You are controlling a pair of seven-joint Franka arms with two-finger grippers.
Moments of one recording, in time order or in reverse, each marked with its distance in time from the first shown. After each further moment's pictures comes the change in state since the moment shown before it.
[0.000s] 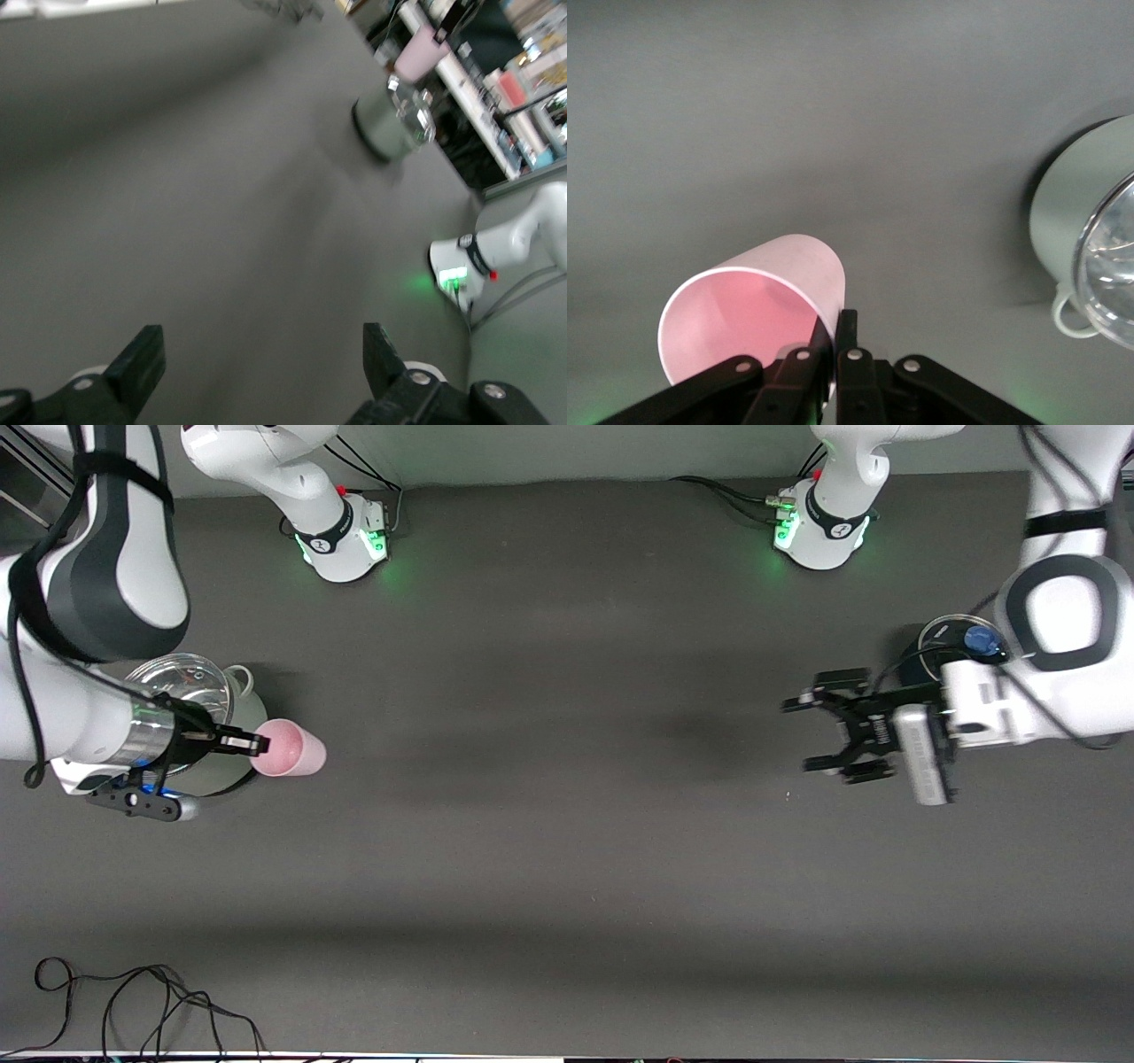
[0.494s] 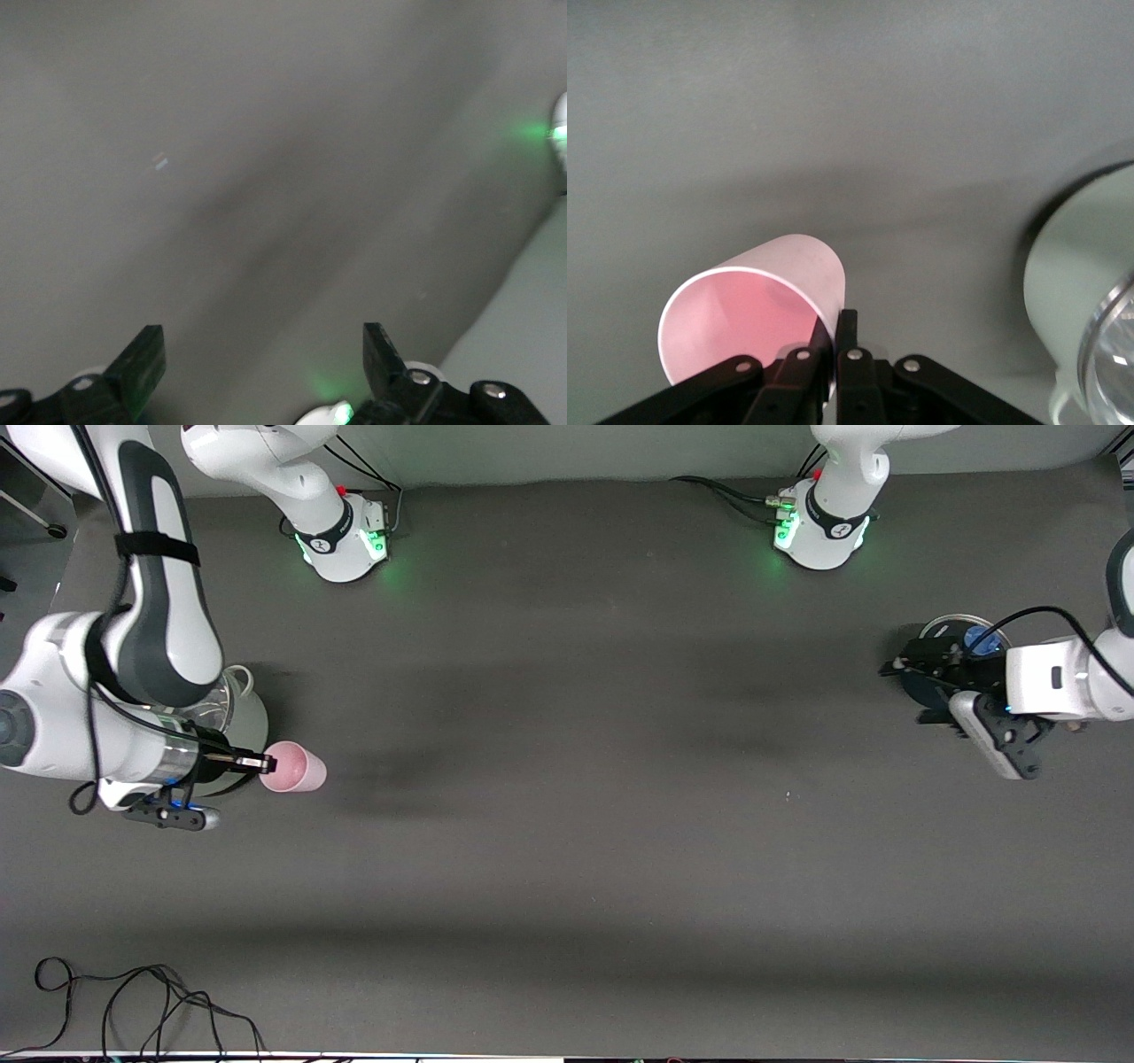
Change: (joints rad) left arm 0.054 -0.002 -0.004 0.193 0.576 -0.285 -0.311; right arm 0.002 -0.003 -0.020 -0.288 -0.002 0.328 -0.127
